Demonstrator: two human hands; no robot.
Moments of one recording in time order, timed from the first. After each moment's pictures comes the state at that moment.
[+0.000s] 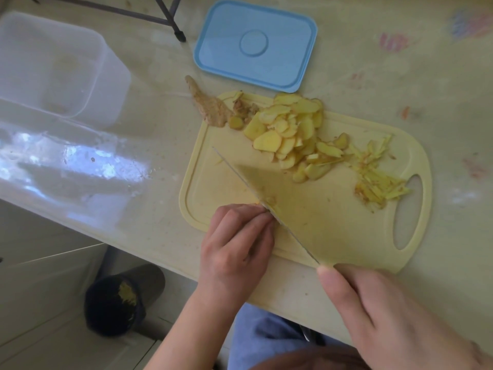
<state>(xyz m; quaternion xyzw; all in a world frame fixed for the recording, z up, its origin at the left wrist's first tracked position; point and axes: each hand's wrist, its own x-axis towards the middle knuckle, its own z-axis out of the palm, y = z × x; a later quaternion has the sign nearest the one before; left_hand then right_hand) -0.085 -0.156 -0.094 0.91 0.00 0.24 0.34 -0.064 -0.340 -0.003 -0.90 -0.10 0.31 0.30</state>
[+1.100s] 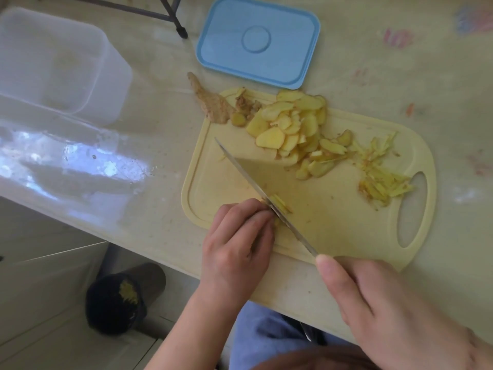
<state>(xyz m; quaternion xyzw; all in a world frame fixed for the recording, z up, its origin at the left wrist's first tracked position) -0.086 -0.155 -0.089 0.92 0.01 0.22 0.34 -0.061 -0.337 -0.011 -0.88 -0.08 0.32 0.34</state>
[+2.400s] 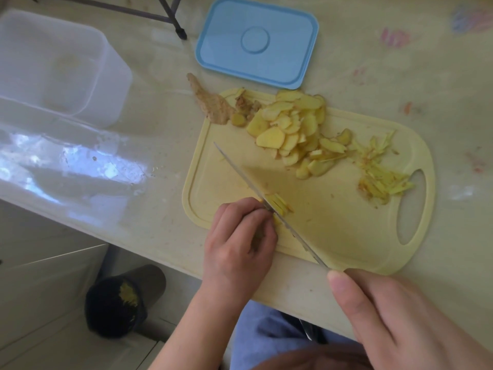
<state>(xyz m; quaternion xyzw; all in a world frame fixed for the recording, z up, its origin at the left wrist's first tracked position) -0.086 -0.157 -0.087 0.91 0.03 0.23 0.33 -0.084 -0.341 0.001 -0.95 -0.11 0.13 0.26</state>
